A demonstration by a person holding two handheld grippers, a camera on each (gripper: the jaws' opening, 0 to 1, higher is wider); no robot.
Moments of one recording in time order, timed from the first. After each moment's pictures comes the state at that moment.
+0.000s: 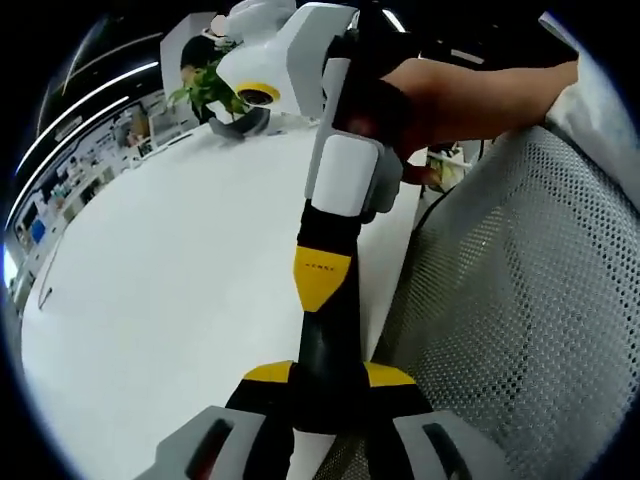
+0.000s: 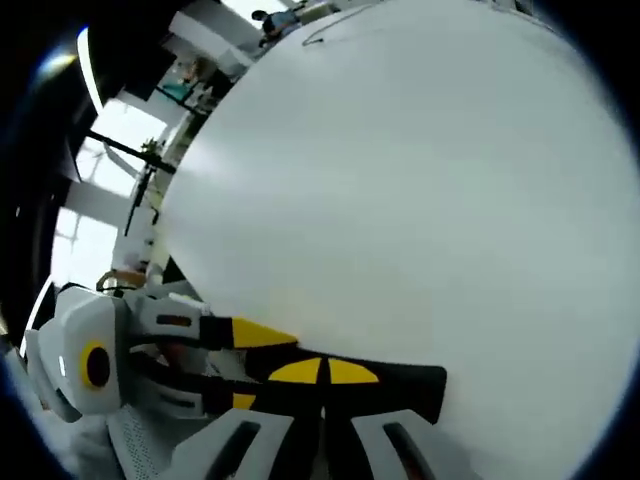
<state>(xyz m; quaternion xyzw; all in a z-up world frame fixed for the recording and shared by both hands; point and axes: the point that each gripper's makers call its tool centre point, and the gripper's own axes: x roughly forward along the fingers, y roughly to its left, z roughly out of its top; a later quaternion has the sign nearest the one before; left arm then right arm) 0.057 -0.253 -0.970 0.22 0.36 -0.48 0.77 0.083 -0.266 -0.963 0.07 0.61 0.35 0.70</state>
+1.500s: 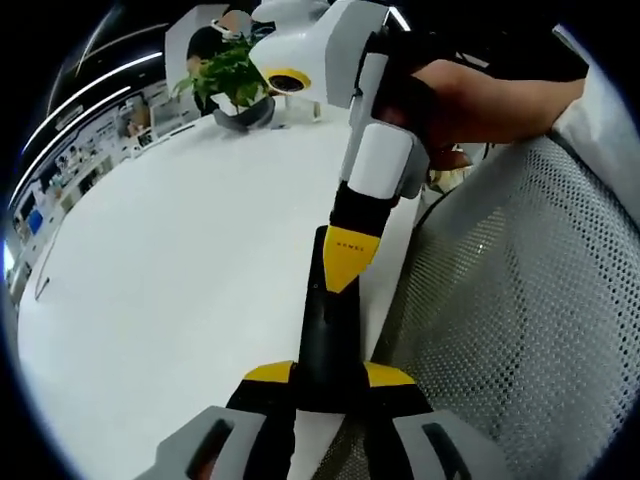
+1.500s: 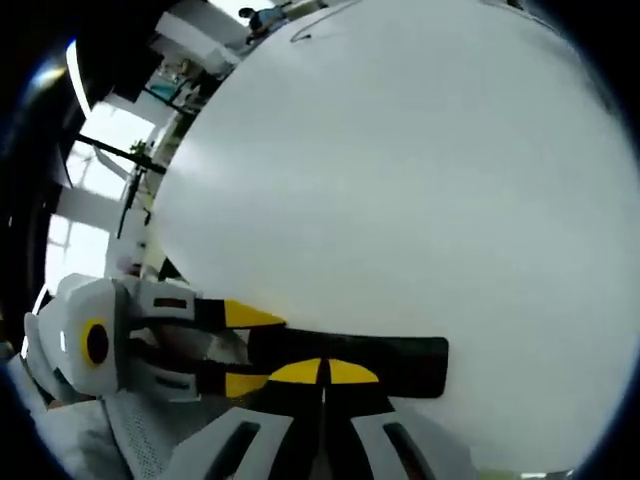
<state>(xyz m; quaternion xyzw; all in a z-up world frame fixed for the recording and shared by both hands) 0.055 -0.244 -0.969 0.23 0.37 -0.49 0.76 0.076 -0.274 -0.957 0.06 0.63 0.34 0.70</state>
